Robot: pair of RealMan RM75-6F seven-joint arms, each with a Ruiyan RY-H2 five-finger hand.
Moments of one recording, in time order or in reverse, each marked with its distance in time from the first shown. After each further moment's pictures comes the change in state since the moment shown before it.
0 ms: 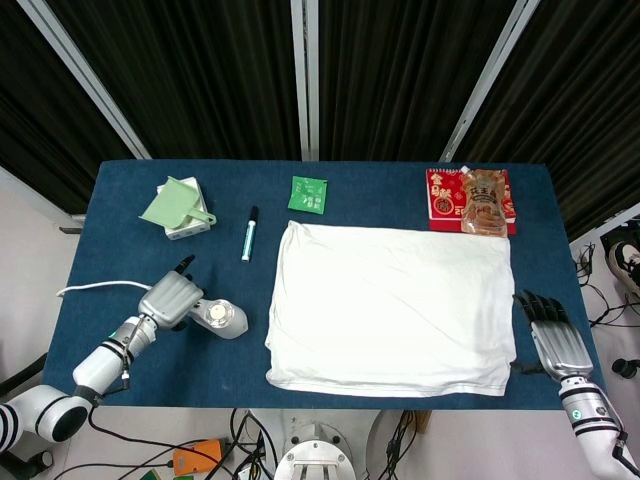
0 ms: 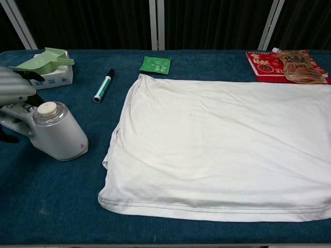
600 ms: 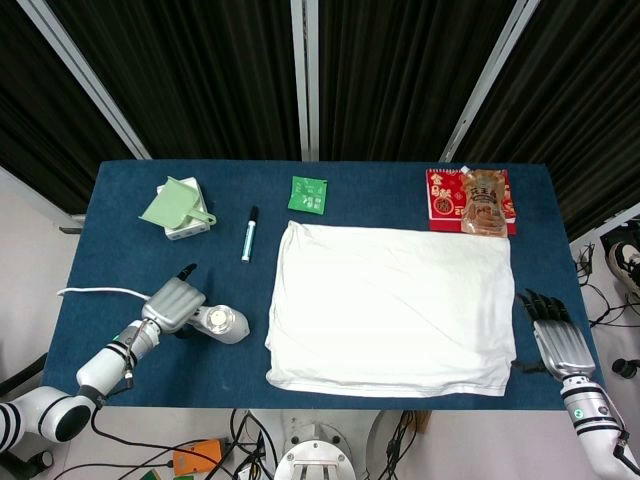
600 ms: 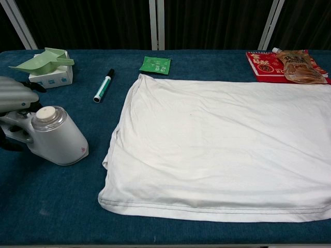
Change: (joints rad) left arm -0.032 0.011 0.025 -0.043 -0.091 -0.060 -0.055; right arm -0.001 -0.004 0.000 0.018 -0.001 0.002 0.027
